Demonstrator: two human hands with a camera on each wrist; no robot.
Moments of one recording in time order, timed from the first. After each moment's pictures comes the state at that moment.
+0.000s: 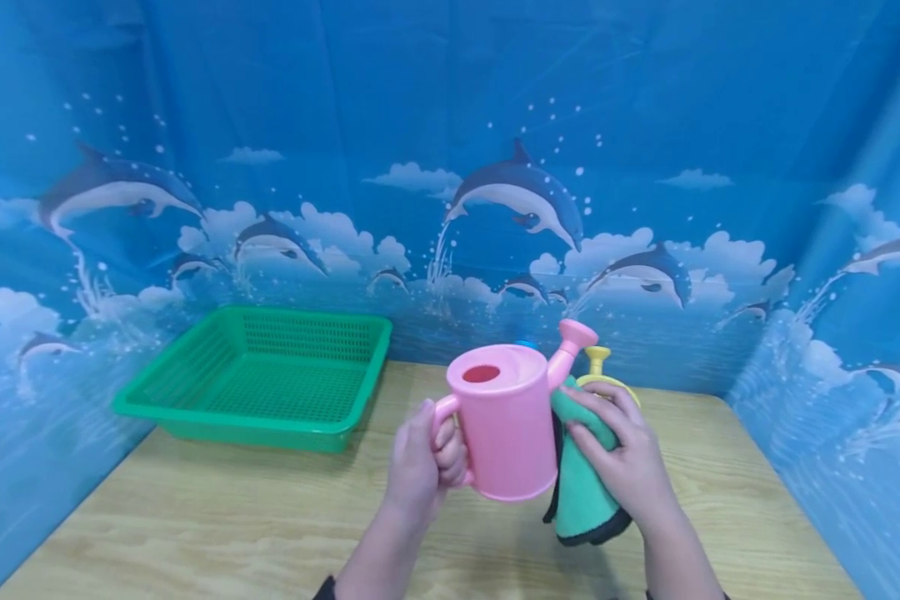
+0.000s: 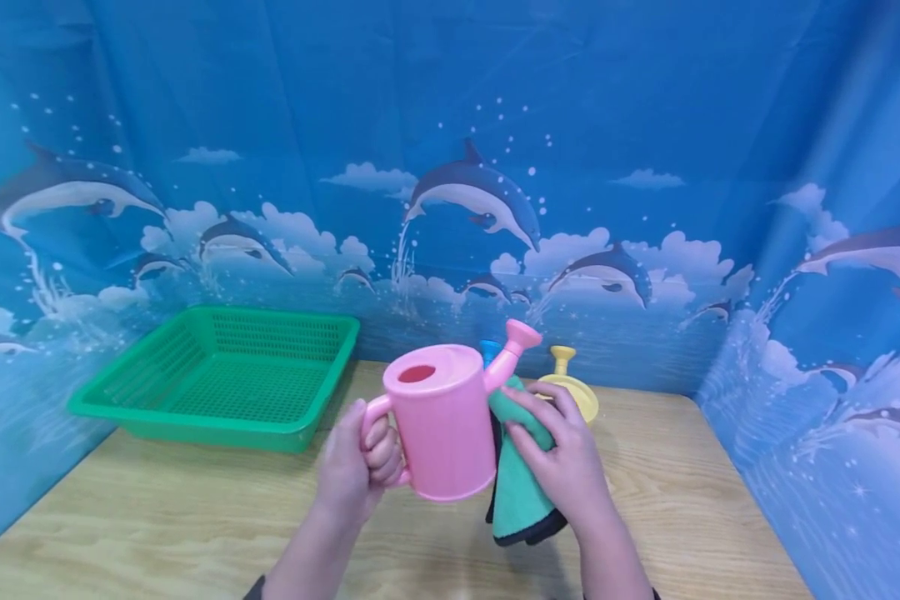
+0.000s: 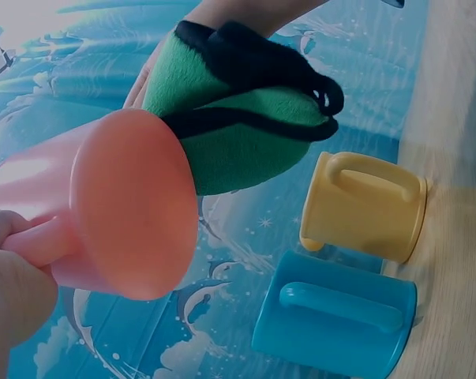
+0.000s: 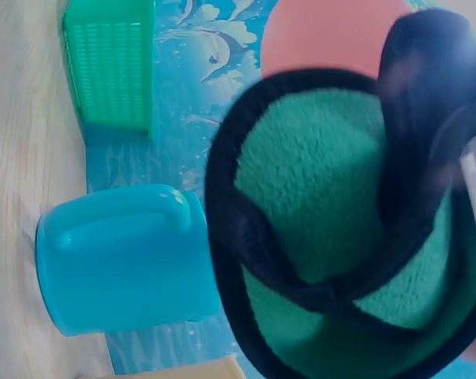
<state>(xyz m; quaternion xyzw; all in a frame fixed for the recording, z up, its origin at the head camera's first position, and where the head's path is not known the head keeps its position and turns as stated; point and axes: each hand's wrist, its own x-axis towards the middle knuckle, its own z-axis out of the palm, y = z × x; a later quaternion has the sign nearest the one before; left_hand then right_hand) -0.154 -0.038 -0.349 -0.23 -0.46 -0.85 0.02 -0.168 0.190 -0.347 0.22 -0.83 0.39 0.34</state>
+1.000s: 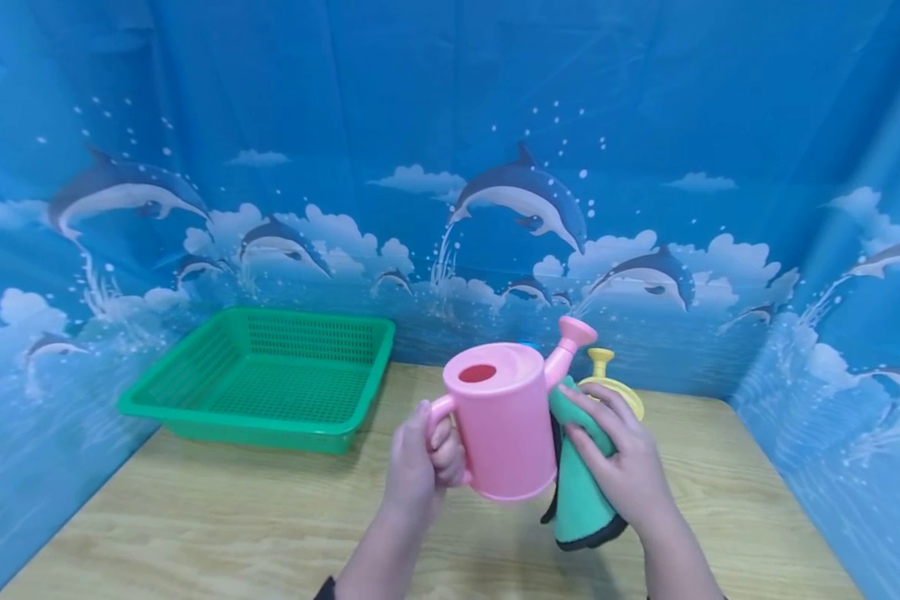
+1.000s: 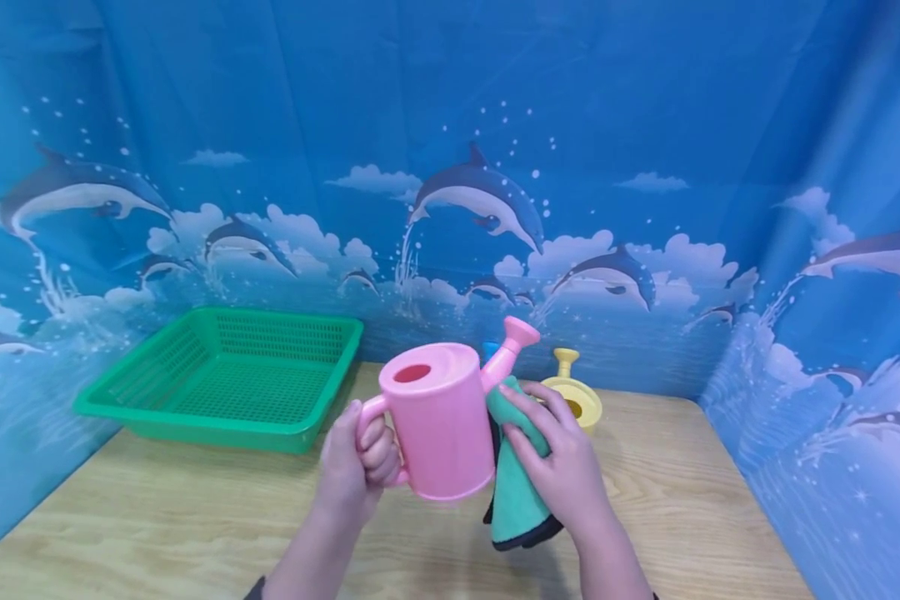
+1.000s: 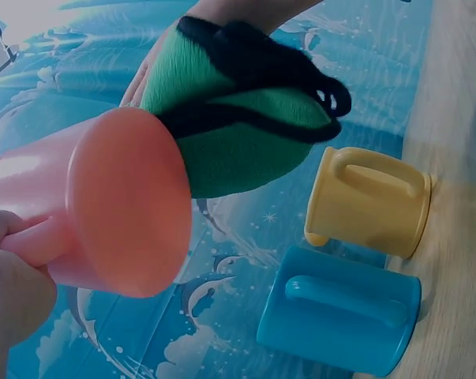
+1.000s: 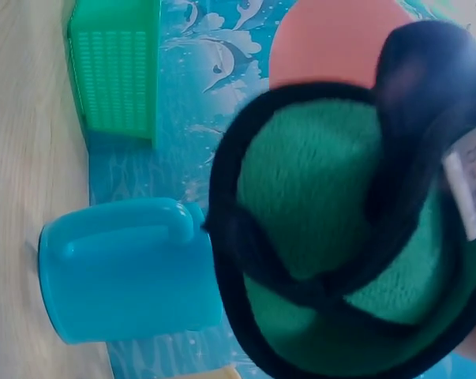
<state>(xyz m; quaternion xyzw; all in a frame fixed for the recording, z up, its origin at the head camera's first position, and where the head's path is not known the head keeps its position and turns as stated) -0.152 -0.042 -0.349 -0.22 -0.46 -0.86 0.03 -0.167 0.187 -0.350 0.24 -0.84 0.36 0.34</state>
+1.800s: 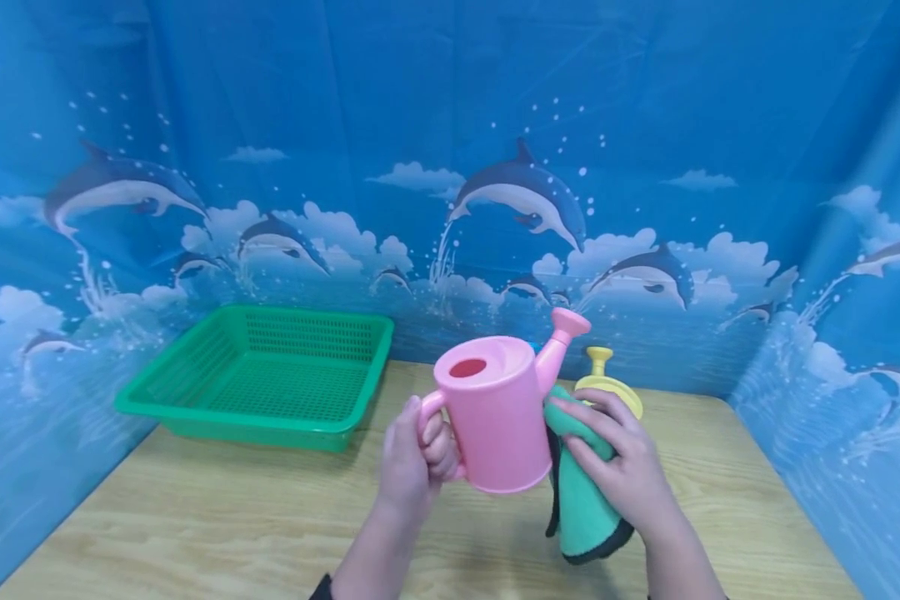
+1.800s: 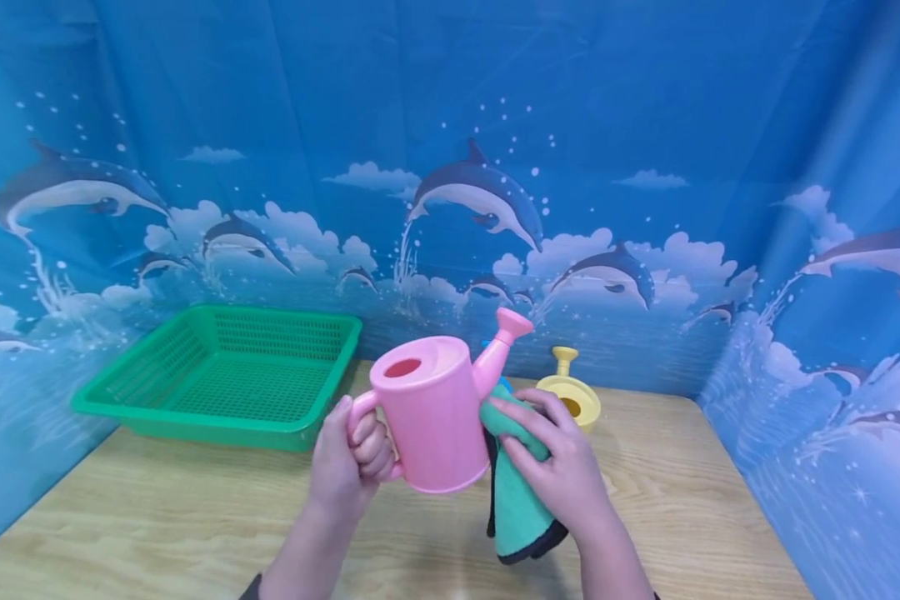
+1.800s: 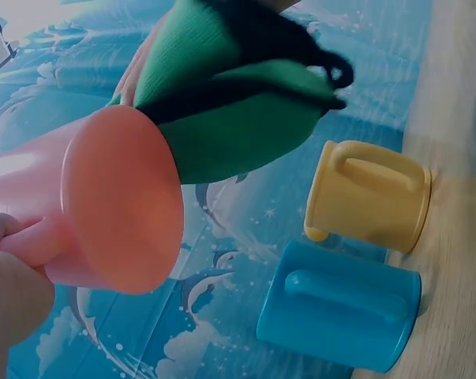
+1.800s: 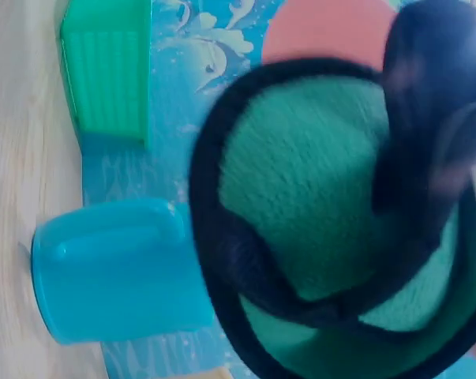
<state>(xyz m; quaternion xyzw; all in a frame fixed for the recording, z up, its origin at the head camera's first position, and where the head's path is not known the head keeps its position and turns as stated) -0.156 -0.047 -0.347 -0.25 -0.43 -0.87 0.05 -0.166 0.188 -0.349 0.30 -0.81 0.38 0.34</state>
